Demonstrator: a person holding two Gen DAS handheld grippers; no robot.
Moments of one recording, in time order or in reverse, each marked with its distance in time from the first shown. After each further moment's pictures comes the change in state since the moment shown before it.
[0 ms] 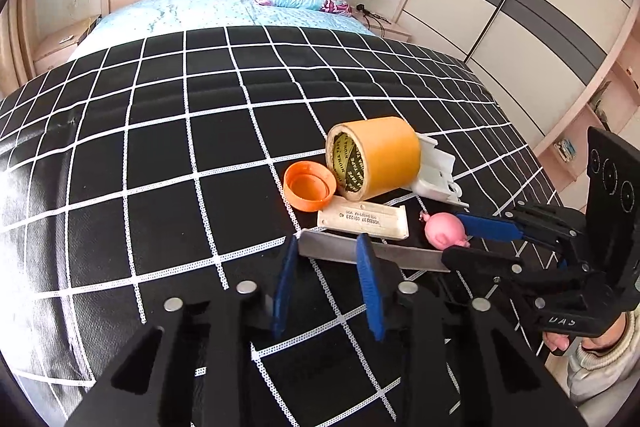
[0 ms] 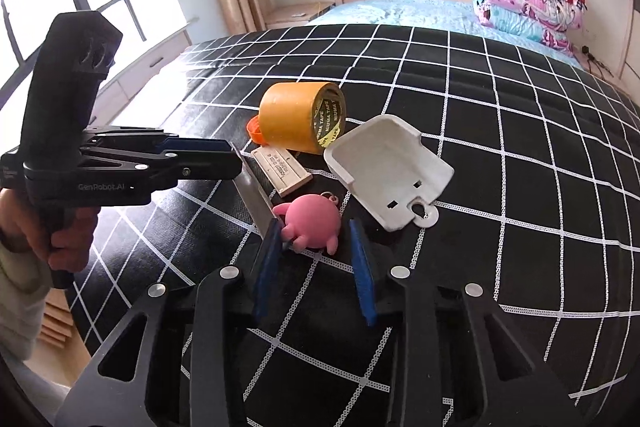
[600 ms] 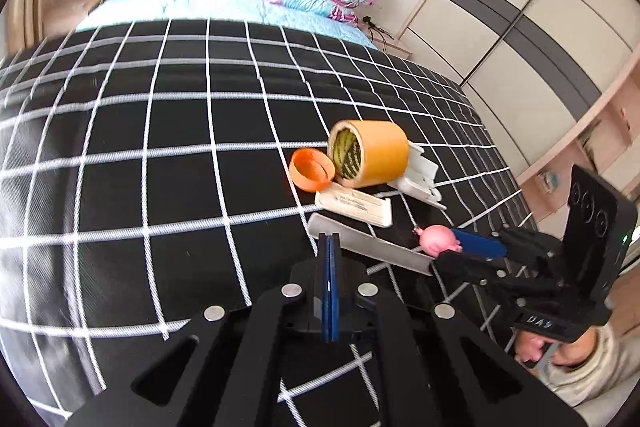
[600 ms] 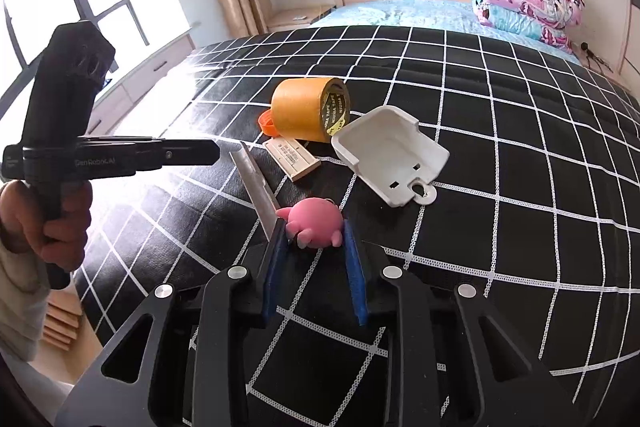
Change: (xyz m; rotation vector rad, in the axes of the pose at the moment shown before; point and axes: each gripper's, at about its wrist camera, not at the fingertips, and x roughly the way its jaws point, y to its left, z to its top) left arm -0.025 0.015 -0.012 -0.132 -0.017 -0.083; right arm -0.012 0.008 -0.015 0.011 -0.012 0.007
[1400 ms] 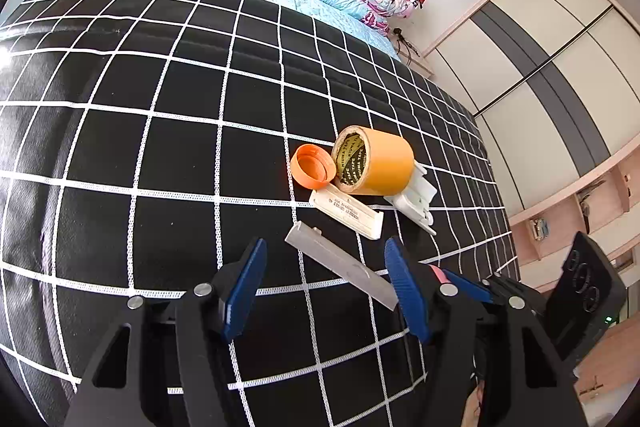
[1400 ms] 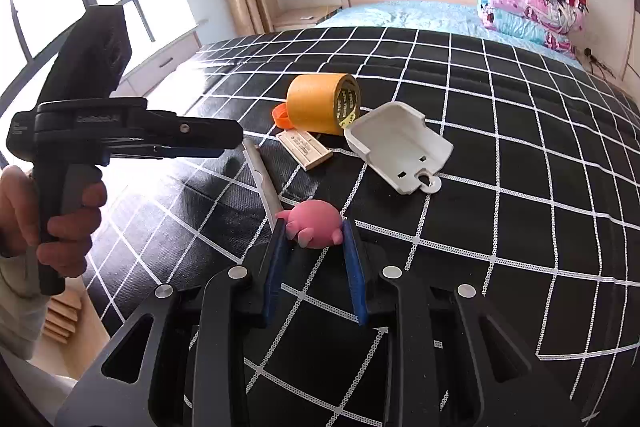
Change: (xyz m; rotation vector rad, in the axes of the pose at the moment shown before) left arm 0.001 0.004 0.002 -0.206 -0.003 -0.008; right arm -0.010 0.007 -0.006 -0.023 -0.007 0.007
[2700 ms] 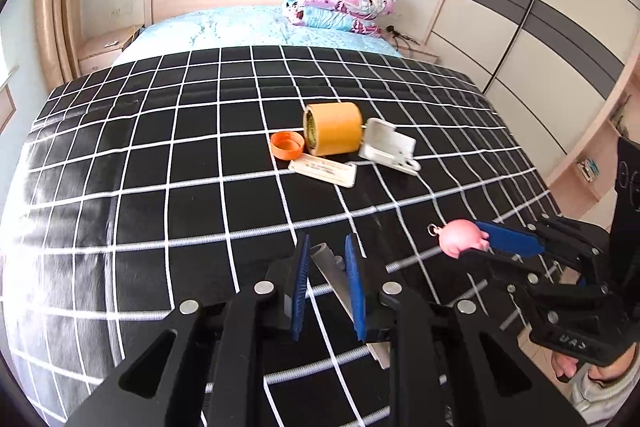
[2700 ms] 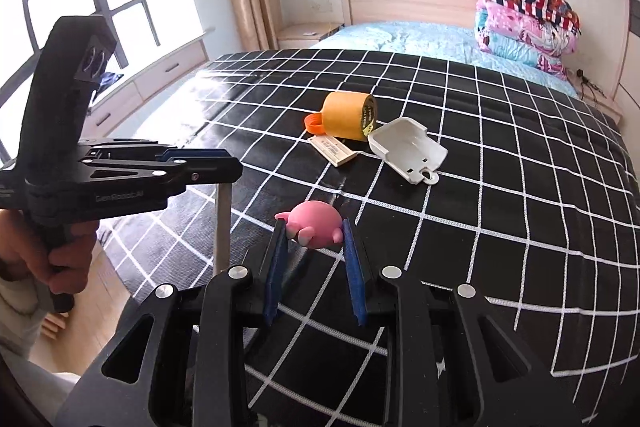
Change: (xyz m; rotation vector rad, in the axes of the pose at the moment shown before) left arm -0.046 -0.066 -0.067 0.291 -0.093 0.209; right arm -0.047 0.034 -0.022 -0.041 -0.064 -0.034
